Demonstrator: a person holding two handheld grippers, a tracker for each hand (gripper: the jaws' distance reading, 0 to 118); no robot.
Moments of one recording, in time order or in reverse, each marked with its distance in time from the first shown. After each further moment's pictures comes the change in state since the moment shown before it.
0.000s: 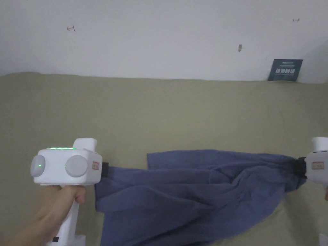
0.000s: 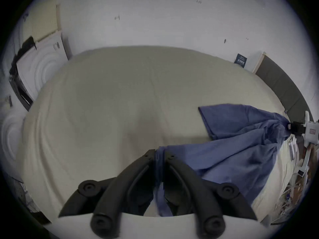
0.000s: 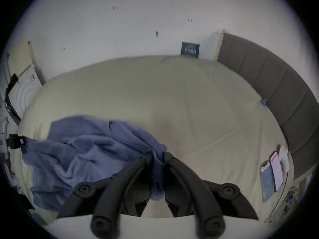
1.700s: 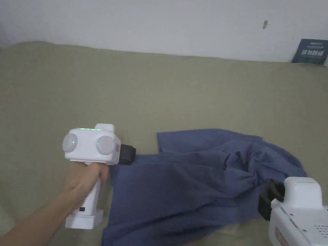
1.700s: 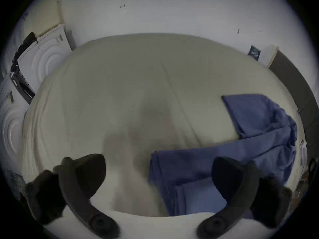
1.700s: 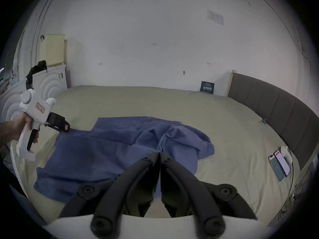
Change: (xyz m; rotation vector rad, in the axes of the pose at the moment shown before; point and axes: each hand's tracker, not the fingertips) left arm 0.010 -0.014 -0.097 -0.111 0.121 0.012; right arm -0.129 -0.132 0.063 0.302 0.097 0.116
